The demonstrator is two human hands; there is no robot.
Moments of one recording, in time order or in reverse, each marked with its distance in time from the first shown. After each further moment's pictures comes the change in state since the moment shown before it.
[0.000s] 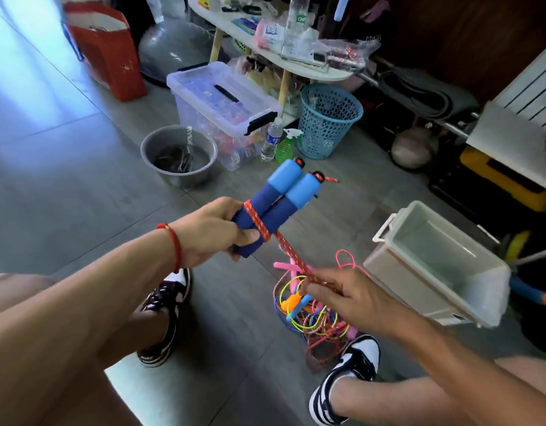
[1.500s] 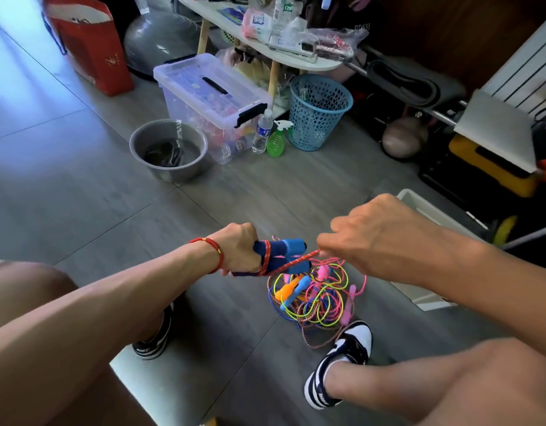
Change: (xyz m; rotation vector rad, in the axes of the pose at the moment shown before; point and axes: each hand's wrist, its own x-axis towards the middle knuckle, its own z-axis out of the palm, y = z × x) left_hand 0.028 -0.019 0.046 0.861 -0.178 -0.250; right_hand -0.003 -0.048 -0.082 -1.244 0.039 -0.445
